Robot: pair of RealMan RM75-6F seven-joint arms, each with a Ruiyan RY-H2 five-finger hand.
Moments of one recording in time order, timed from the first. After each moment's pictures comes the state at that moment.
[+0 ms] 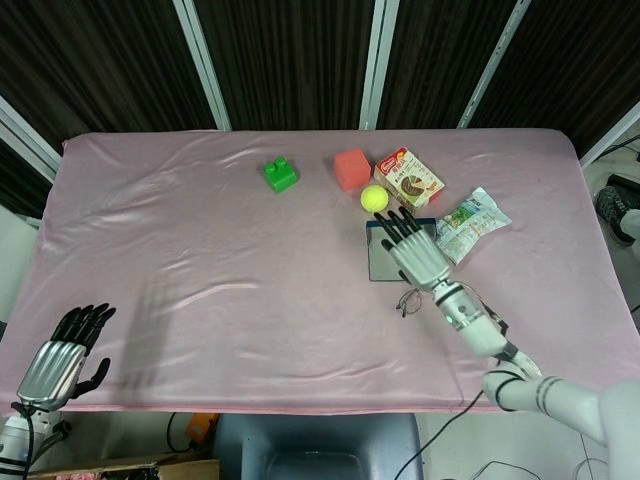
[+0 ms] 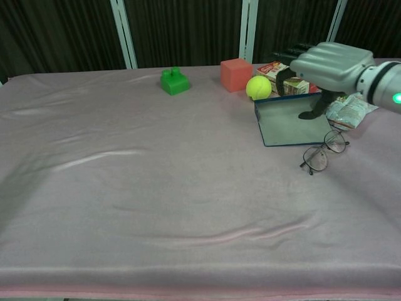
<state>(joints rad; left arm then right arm) -0.18 -1.15 0.06 -1.51 1.61 1.37 -0.07 0.75 -1.50 0.11 -1.15 -1.45 1.01 -0.35</state>
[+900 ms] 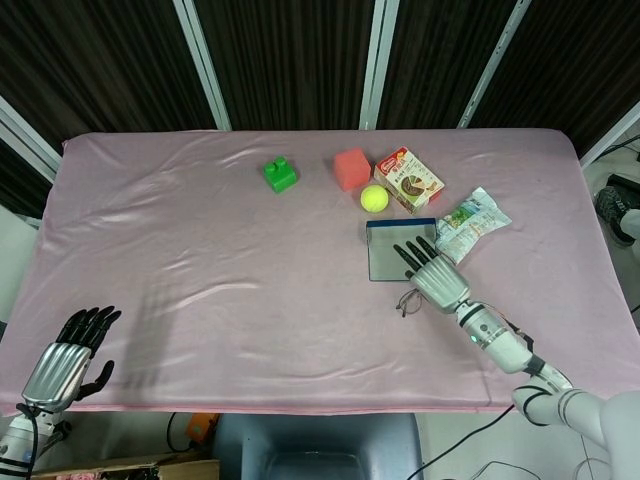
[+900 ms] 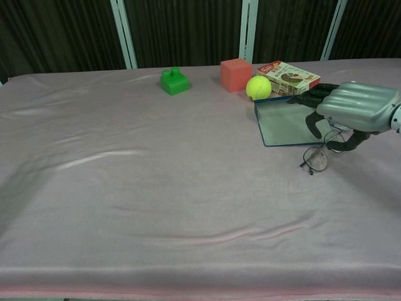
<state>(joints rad) -0.19 -1.15 0.07 -1.52 1.62 1.36 -0.06 0.70 -1.54 -0.02 -0.95 -1.58 1.00 -0.22</state>
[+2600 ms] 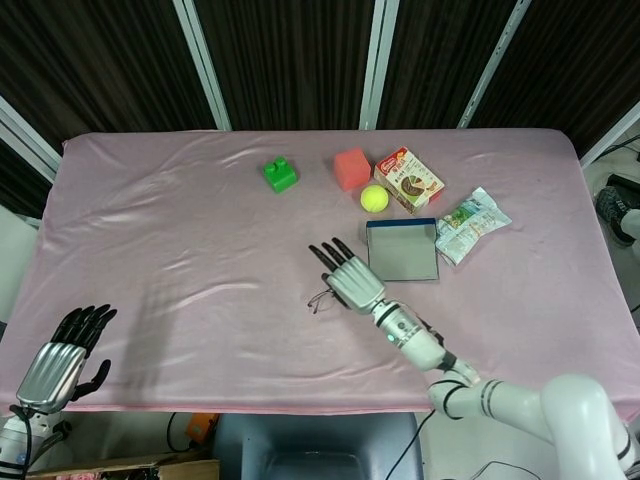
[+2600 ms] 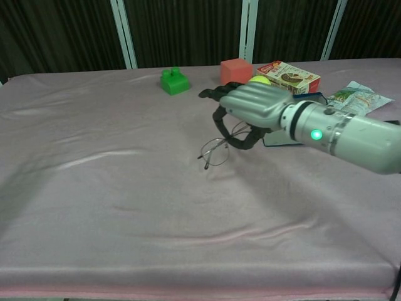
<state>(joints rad) -0.18 -1.14 0.07 -1.52 1.63 1.40 -0.09 0.87 -1.77 0.18 -1.09 -1.43 0.88 -0.36</state>
